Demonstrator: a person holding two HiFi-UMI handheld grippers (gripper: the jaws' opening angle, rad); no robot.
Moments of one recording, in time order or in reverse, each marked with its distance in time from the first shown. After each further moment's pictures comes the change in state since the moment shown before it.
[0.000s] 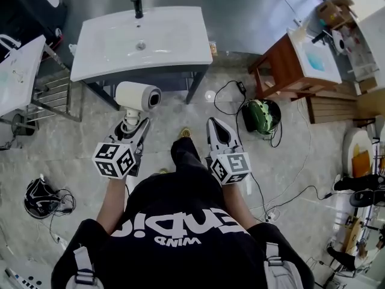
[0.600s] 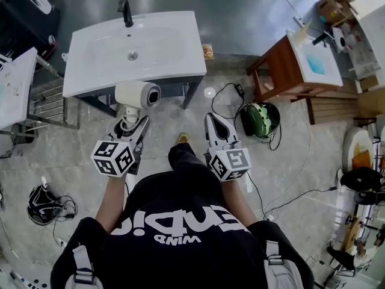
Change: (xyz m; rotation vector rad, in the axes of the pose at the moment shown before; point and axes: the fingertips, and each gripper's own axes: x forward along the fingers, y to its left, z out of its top) left arm 0.079 0.006 0.040 -0.011 0.019 -0.018; right arm 0.063 -0.053 0.035 0.017 -0.013 0.010
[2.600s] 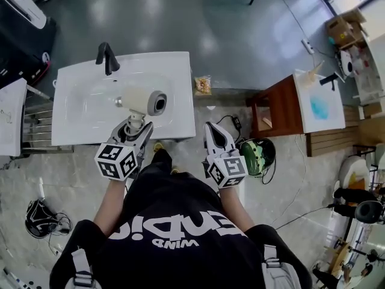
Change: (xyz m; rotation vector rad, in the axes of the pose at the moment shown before) left arm 0.222 0.044 0.110 0.011 0.031 0.029; right arm 0.194 -0.153 0.059 0.003 0.050 0.048
